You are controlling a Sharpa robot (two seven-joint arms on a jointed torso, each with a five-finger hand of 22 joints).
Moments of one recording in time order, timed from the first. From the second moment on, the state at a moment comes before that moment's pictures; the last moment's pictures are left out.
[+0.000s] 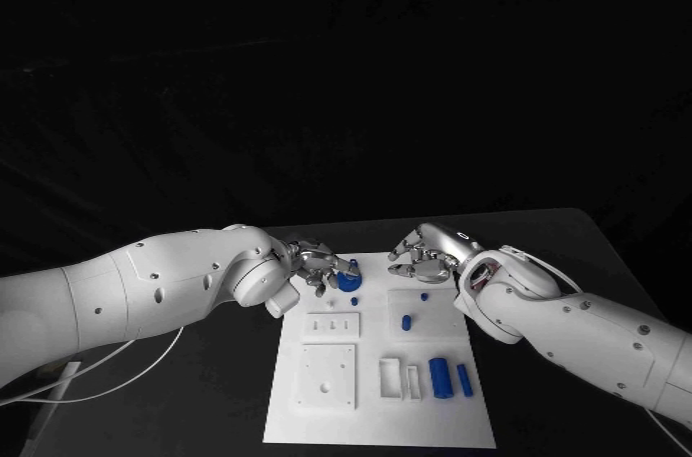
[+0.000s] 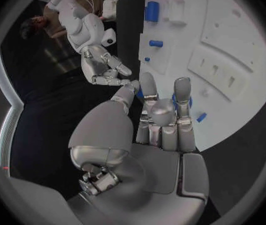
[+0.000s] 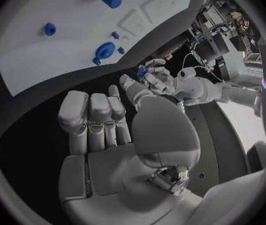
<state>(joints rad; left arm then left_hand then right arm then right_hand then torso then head) 1.43 -0.61 -0.23 1.29 -0.40 -0.12 -0.28 1.14 0.05 0.19 -0.11 0.46 1.21 0.03 0.06 0.38 1.47 -0.07 0.54 0.29 1.42 -0.15 1.24 0.72 0.04 1.10 -0.16 0.90 0.87 1.05 -0.68 0.22 1.36 -1.50 -0.33 -0.06 1.26 -0.10 0.32 -0.08 0.19 1.20 0.07 0.06 0.07 1.30 -0.02 1.08 1.23 1.45 -0.09 1.02 1.08 0.06 1.46 -0.10 1.03 1.31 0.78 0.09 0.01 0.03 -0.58</state>
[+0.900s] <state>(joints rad) 1.34 -0.63 -0.24 1.30 -0.58 -0.24 -0.40 1.14 0.06 0.17 -0.11 0.43 1.21 0.03 0.06 0.38 1.47 -0.08 0.60 0.28 1.43 -0.14 1.28 0.80 0.04 1.13 -0.16 0.87 0.94 1.04 -0.77 0.26 1.50 -1.43 -0.34 -0.06 1.25 -0.11 0.31 -0.08 0.19 1.20 0.07 0.06 0.07 1.30 -0.02 1.07 1.22 1.45 -0.09 1.00 1.07 0.06 1.46 -0.10 1.01 1.31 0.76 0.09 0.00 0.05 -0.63</state>
